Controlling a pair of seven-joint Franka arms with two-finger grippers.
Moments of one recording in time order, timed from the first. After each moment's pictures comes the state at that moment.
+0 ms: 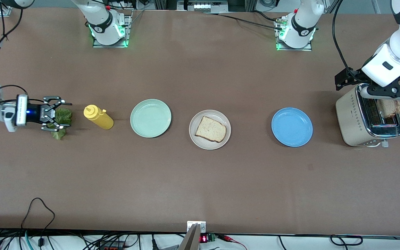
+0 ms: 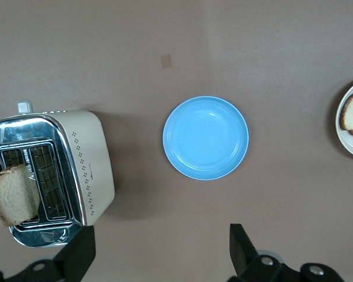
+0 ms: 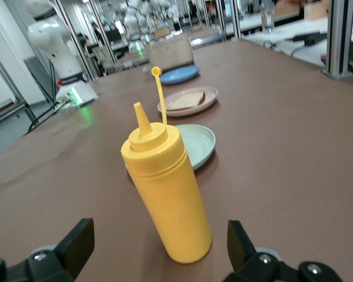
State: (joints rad) left arm -0.02 -0.02 -0.08 -1.69 0.06 1.61 -0.03; right arm -0.27 0.63 -0.26 -1.75 0.98 1.44 -2.26
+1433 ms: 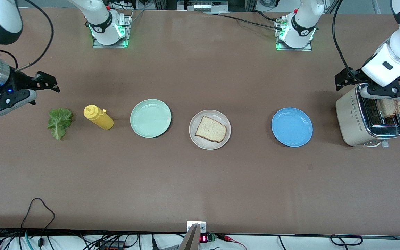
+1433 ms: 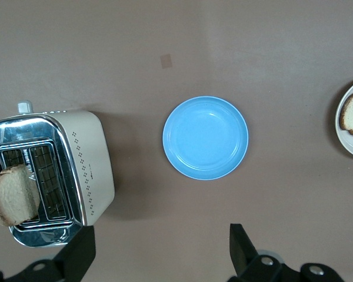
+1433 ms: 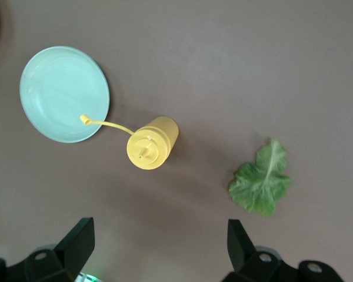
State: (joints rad) left arm -0.02 -0.02 -0.08 -1.69 0.06 1.61 -0.03; right arm 0.25 0.05 -0.25 -1.76 0.05 1.69 -0.40
